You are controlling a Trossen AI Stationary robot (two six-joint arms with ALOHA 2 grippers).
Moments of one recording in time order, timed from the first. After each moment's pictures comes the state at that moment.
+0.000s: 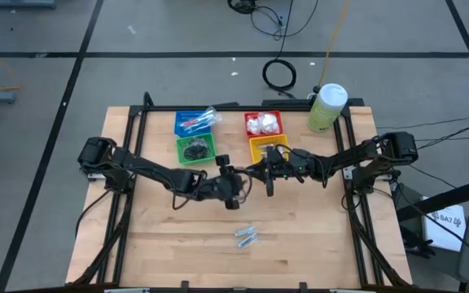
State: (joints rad) left arm -0.23 1.73 1.13 -0.03 -0.64 0.16; right arm -0.06 1.56 0.54 0.92 -0.04 0.31
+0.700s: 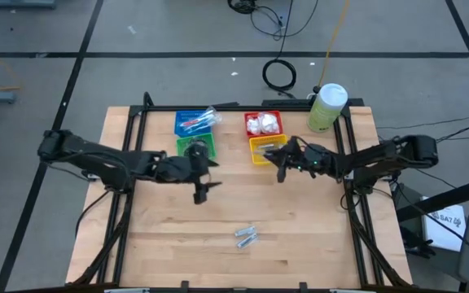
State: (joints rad) left arm -0.17 1.27 0.94 -0.20 -0.29 -0.12; right arm -0.17 1.35 0.33 0.83 0.16 0.25
